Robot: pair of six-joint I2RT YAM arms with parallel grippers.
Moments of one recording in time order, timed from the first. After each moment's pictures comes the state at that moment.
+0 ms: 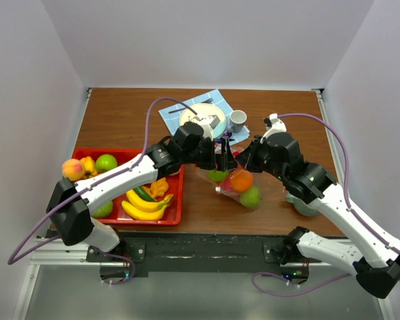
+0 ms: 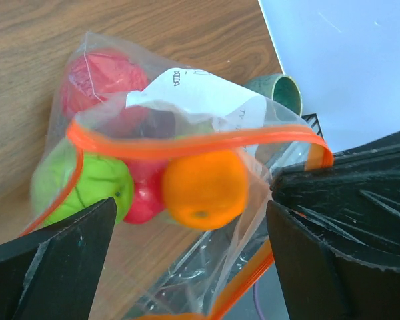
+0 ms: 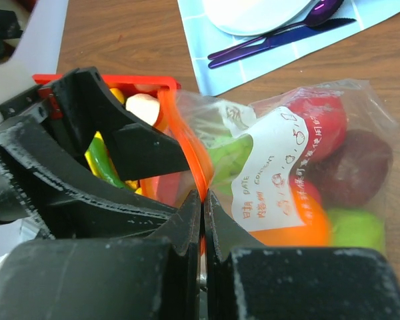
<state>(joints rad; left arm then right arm) -0.86 1.48 1.21 -0.25 0.22 -0.72 0.69 0.95 1.06 -0.60 0.14 0.70</state>
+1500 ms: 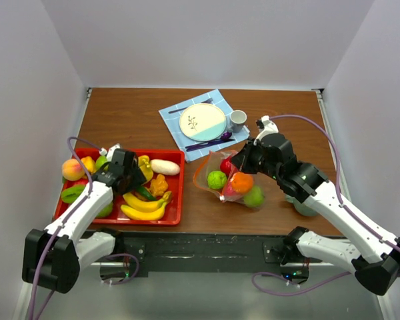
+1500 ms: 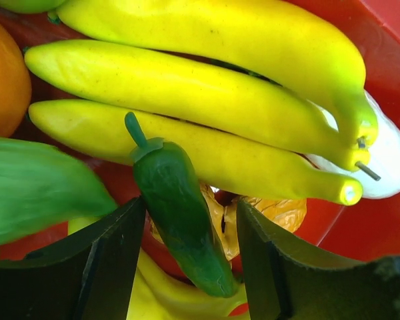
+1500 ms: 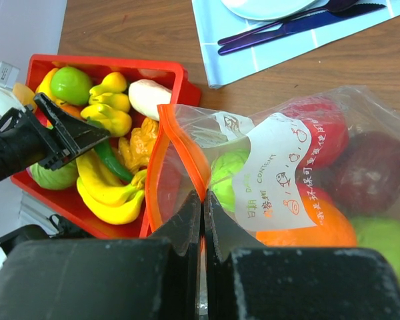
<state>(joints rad) -0.25 1.06 0.62 -0.57 -0.22 -0.76 0.69 0.99 1.01 -0.53 0.09 0.69</state>
